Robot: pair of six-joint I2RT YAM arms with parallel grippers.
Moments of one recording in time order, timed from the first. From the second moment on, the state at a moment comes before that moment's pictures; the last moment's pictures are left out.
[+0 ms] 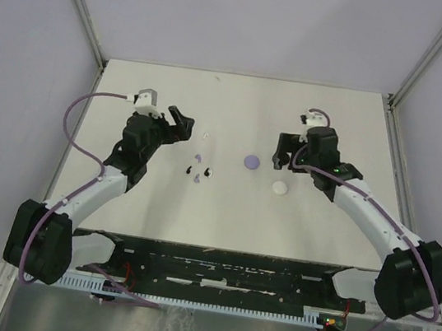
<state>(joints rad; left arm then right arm) -0.28 1.15 0.63 0.36 -0.07 -0.51 0.34 1.26 0.92 -0.27 0.02 0.28</state>
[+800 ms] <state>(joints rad) -0.36 1.30 0.75 0.27 0.01 -0.43 0.61 1.86 1.23 -0.30 0.24 0.20</state>
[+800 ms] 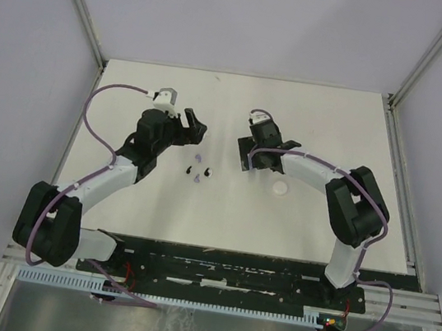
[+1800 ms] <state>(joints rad) -0.36 1.32 0.77 0.26 0.01 -0.43 0.61 1.99 1.31 -0.27 0.22 0.25</state>
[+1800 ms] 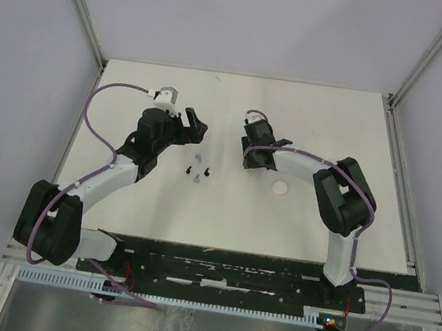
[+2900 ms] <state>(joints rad) -0.34 1.80 0.62 1.29 0.73 -1.20 0.61 1.56 1.07 -0.11 -0.31 -0.08</state>
